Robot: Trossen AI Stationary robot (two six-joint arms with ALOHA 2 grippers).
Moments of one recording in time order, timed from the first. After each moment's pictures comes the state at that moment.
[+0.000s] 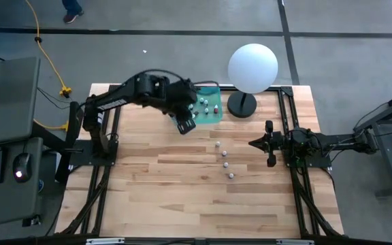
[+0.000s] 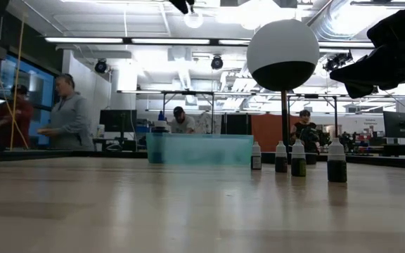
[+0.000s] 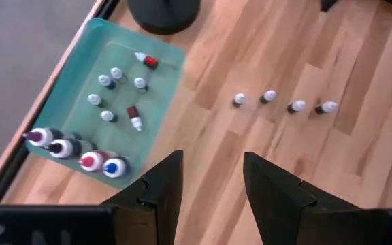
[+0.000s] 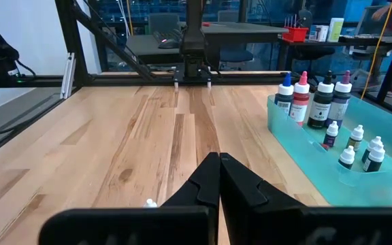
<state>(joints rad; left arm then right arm) 0.09 1.84 2.32 -1.50 -0.18 -0.32 0.03 0.14 0.01 0.04 0.05 0.02</state>
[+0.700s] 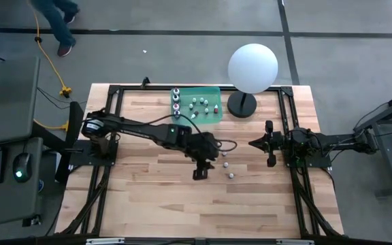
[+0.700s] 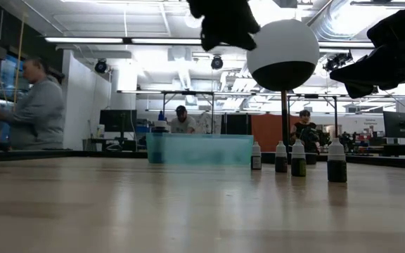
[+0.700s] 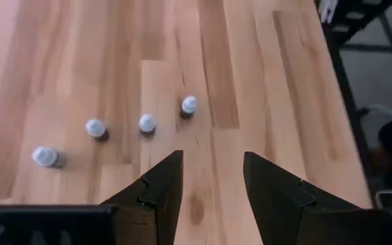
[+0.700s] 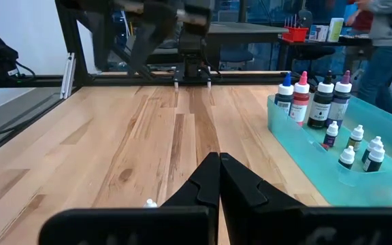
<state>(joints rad) -0.13 1.85 1.64 -0.59 0.11 -0.15 0.03 0.14 0.01 0.04 0.05 0.02</state>
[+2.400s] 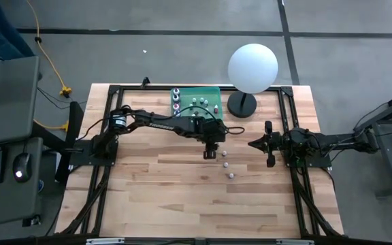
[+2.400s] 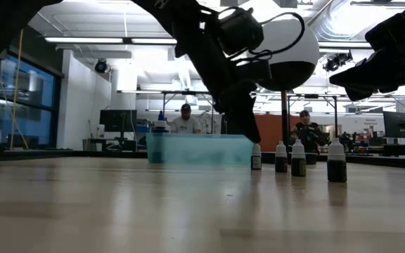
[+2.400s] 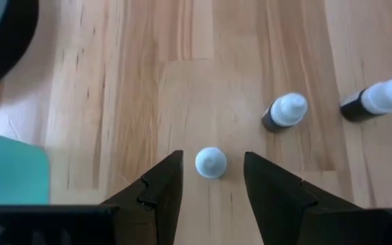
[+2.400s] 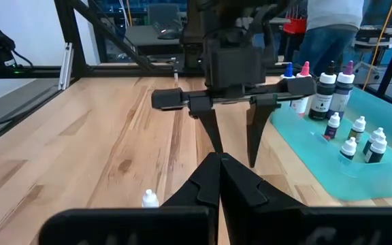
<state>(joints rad) 0.07 2.13 1.64 -0.44 -0.03 0.15 0.03 0.18 0.01 0.04 0.05 0.02</state>
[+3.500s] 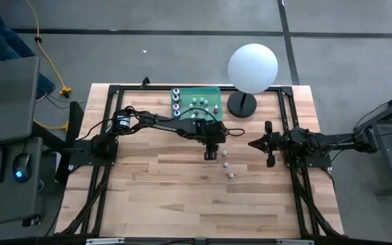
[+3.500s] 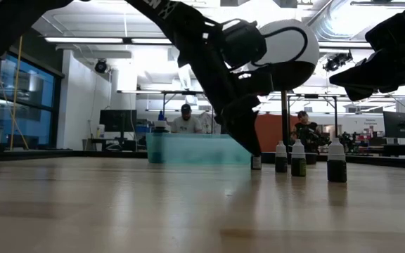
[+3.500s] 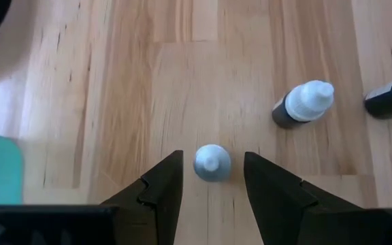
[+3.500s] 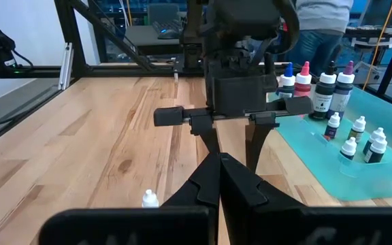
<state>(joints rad) 0.07 2.18 1.64 -0.41 -0.04 0.12 0.03 0.18 0.01 0.04 0.05 0.02</state>
